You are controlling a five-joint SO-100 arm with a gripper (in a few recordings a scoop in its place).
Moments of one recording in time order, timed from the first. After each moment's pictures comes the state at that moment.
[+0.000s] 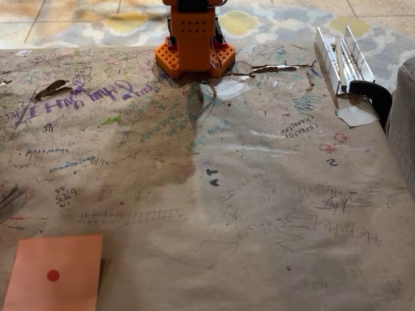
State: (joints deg) arm 0.5 194.5 92.9 22.4 -69.4
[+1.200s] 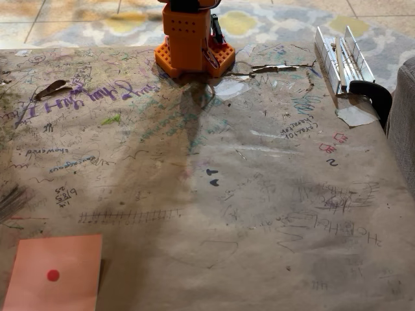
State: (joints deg) arm 14.4 195.3 95.0 19.9 -74.0
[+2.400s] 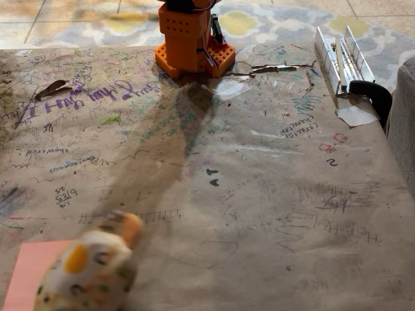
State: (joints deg) arm 22.8 192.7 177.0 -12.7 -89.9
